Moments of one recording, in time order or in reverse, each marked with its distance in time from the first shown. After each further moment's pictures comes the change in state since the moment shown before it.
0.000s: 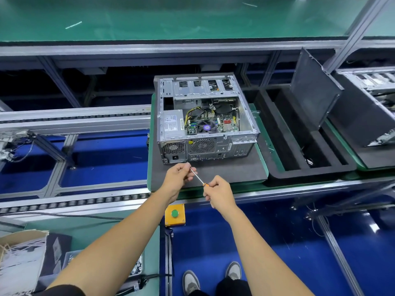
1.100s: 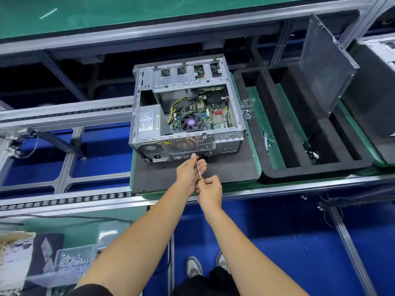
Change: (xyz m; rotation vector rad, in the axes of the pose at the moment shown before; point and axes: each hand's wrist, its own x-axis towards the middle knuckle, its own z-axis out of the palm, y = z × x) left_hand 0.043 -0.014 0.120 -0.369 0.293 -0.236; right_hand 0.045 0.020 -0.019 0.243 0.159 0.158
